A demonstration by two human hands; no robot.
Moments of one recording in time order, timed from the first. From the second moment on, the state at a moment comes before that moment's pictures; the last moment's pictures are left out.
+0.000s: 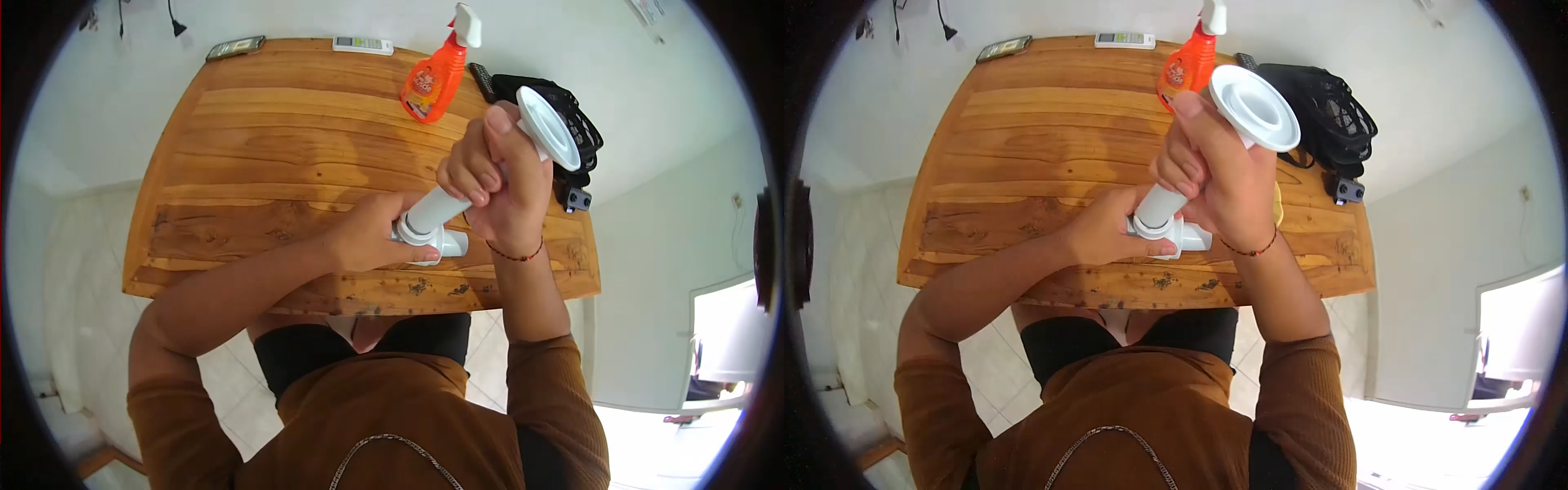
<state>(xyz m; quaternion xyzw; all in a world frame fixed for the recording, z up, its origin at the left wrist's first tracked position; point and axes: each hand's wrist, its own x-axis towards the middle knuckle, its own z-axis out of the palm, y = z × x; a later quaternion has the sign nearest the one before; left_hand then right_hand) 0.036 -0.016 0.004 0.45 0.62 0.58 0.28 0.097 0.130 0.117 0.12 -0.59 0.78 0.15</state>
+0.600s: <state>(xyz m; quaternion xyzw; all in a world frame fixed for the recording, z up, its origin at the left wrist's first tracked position) 0.044 -0.023 0.003 0.50 0.62 0.56 0.21 0.108 0.104 0.113 0.06 -0.72 0.67 0.18</state>
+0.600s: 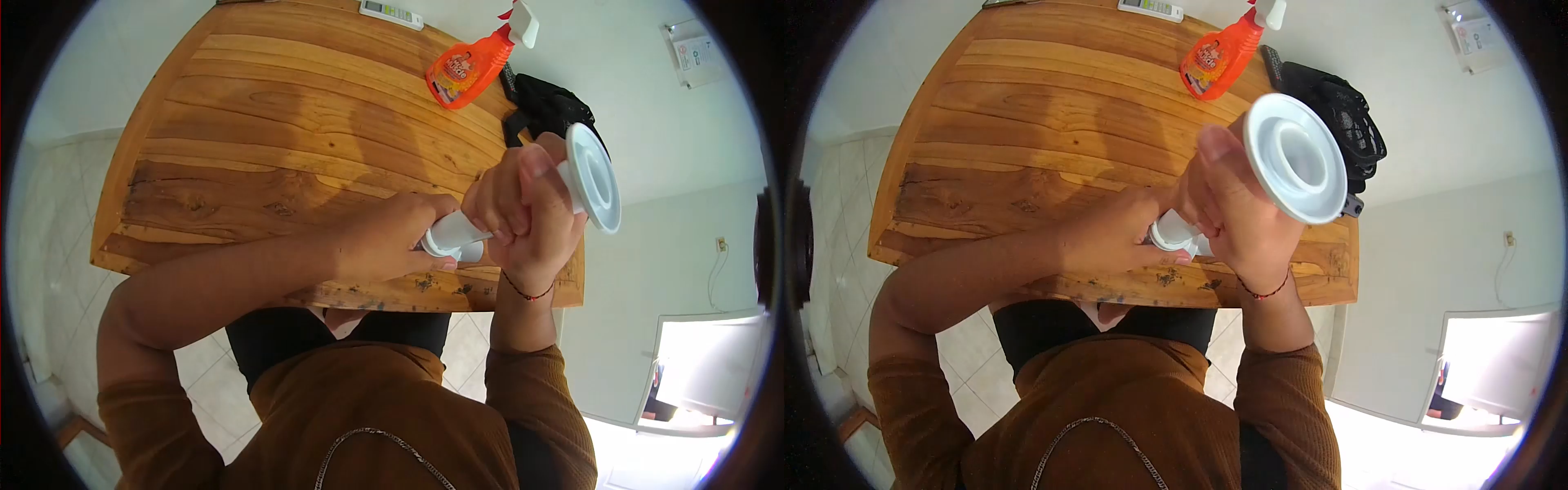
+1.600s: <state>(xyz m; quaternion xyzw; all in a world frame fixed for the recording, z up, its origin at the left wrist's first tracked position) 0.036 -0.017 0.001 0.49 0.63 0.56 0.22 0.084 0.093 0.115 0.02 -0.74 0.65 0.17</state>
